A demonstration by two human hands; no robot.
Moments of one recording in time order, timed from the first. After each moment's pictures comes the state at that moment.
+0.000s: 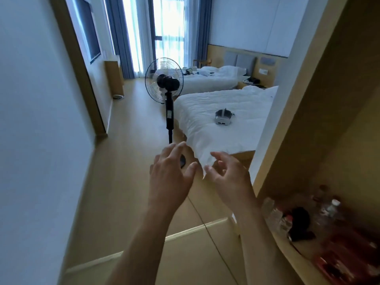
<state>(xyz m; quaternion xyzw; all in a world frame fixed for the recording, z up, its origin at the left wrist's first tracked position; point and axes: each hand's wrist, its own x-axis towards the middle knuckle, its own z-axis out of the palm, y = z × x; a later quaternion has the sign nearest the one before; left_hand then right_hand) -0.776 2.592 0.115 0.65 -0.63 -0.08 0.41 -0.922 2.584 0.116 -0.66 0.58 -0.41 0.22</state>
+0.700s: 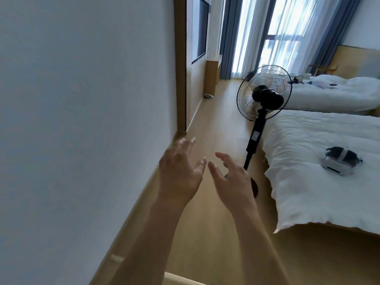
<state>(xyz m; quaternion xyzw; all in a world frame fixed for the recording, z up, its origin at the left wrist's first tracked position) -0.608 2.341 0.124 0.81 -0.45 0.03 0.38 -0.719 2.270 0.102 -0.78 0.42 -0.33 0.33</state>
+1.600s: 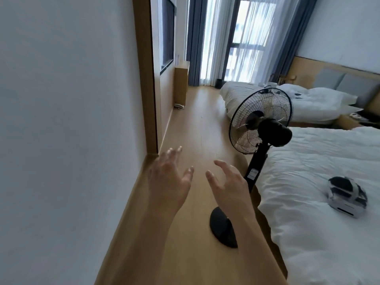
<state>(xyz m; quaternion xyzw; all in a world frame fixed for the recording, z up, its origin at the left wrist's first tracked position) -0.325 1.976 0.108 0.78 -0.49 -0.03 0.40 -0.464 1.920 0.105 -0.76 0.50 -0.32 0.27</state>
